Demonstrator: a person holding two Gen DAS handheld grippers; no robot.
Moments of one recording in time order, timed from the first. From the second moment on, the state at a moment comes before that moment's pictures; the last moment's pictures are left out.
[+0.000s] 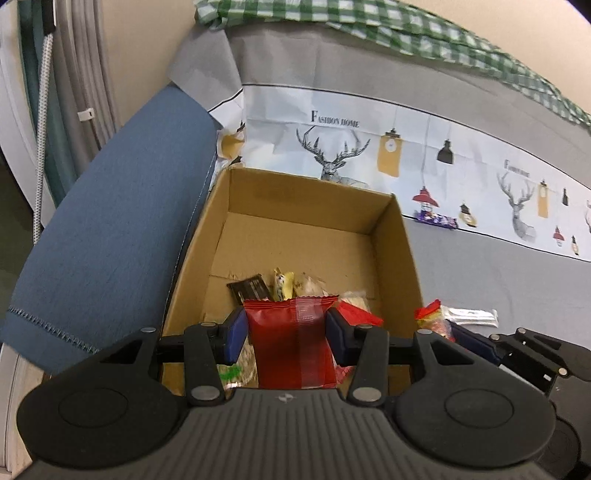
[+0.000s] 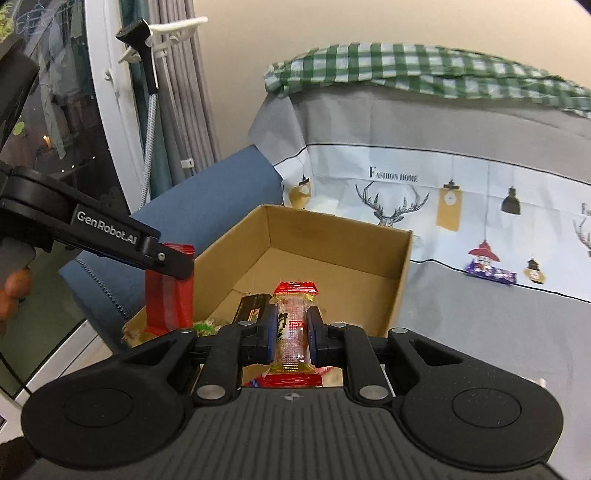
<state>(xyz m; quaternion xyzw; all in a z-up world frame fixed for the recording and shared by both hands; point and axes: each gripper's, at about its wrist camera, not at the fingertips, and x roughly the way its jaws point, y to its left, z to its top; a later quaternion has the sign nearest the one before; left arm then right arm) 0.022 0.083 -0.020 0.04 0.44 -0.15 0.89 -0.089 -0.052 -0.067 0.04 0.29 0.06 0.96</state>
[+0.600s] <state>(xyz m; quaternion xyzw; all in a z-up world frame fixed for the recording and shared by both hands) 0.089 0.090 -0.083 0.06 0.49 -0.11 0.86 0.001 -0.046 -0.121 0.02 0.35 0.04 0.94</state>
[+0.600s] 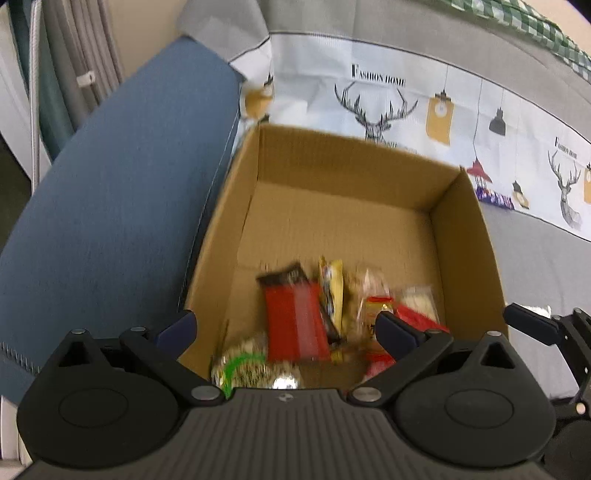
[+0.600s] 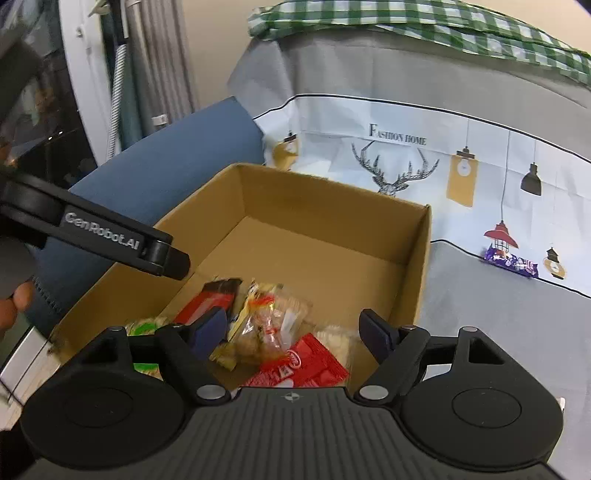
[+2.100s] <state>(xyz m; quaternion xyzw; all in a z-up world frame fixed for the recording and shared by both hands) -0.100 0.078 -0.039 0.12 0.45 -0.10 0.88 -0.202 -0.056 -0.066 0.08 0.25 -0.01 0.97</state>
